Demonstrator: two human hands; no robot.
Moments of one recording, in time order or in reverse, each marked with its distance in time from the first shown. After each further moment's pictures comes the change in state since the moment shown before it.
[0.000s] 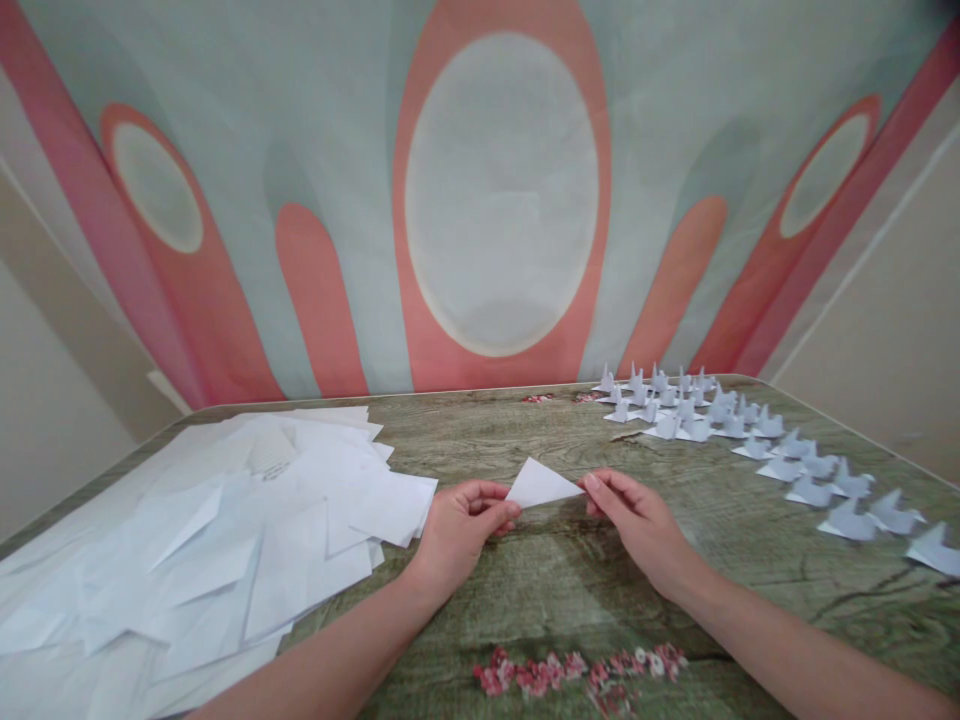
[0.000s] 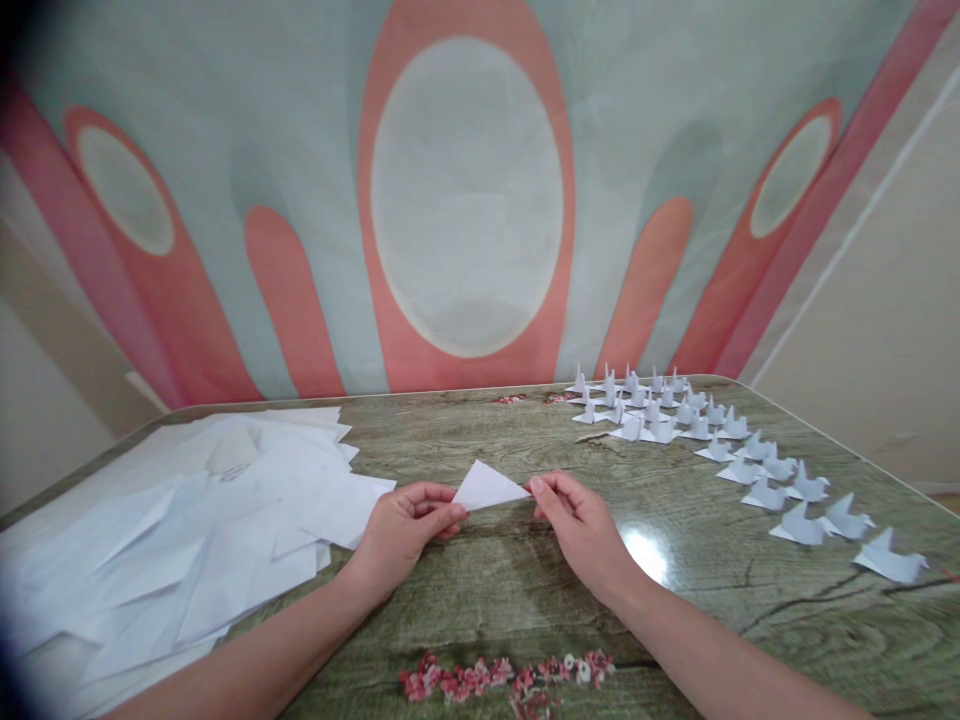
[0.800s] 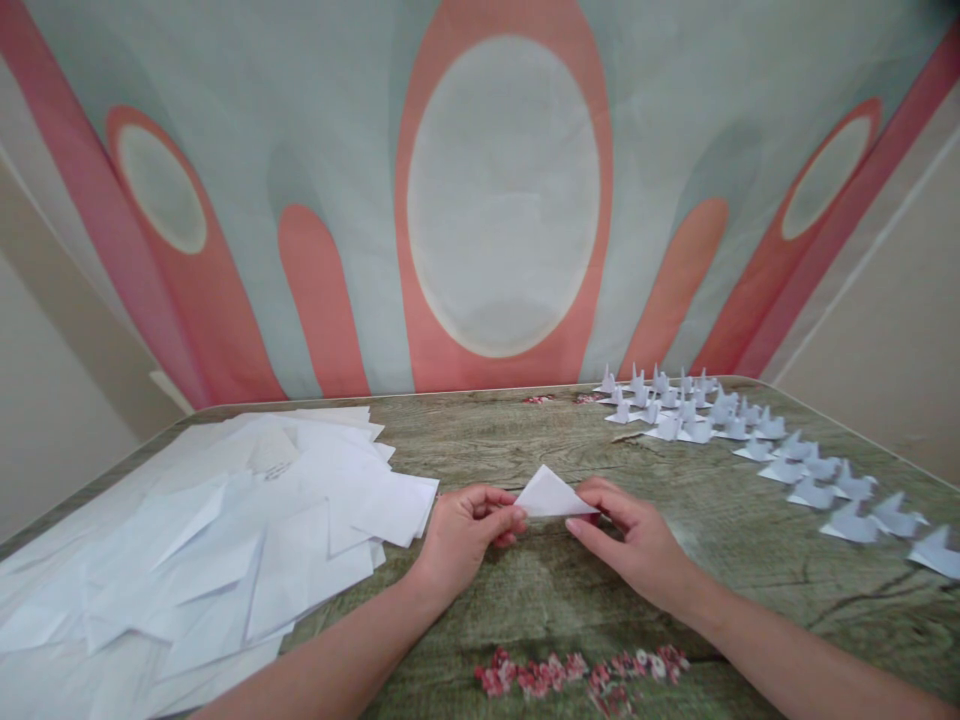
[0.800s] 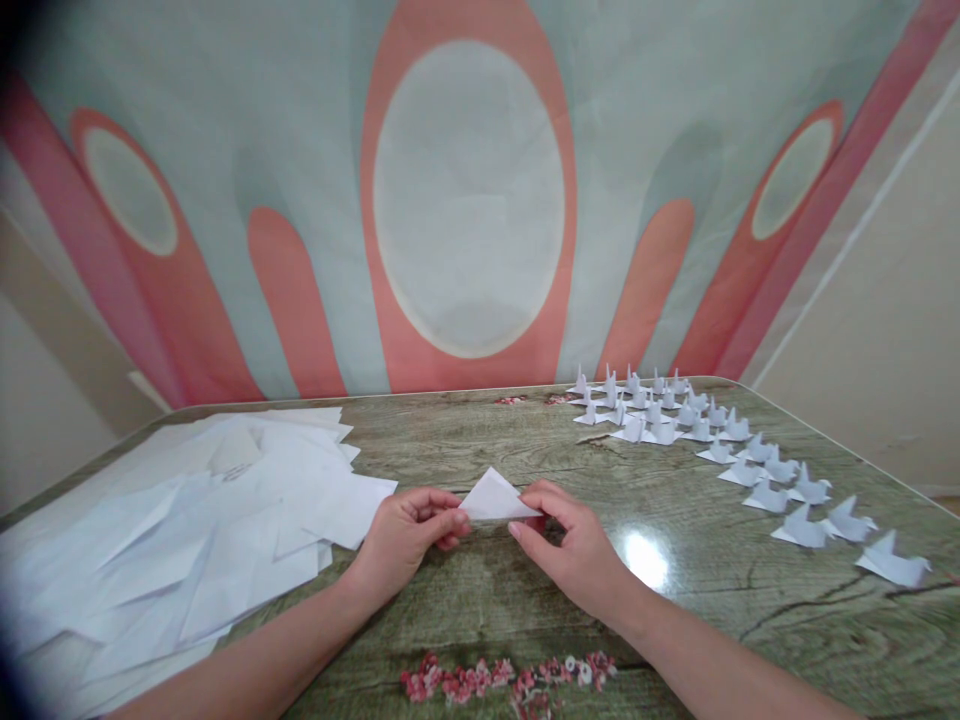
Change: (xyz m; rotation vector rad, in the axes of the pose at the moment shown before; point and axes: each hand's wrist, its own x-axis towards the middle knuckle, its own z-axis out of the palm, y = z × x) left_hand -0.001 -0.005 -0.001 0.016 -0.079 0.027; right_hand -0.007 -0.011 0.003 -0.182 -0.166 -0.252
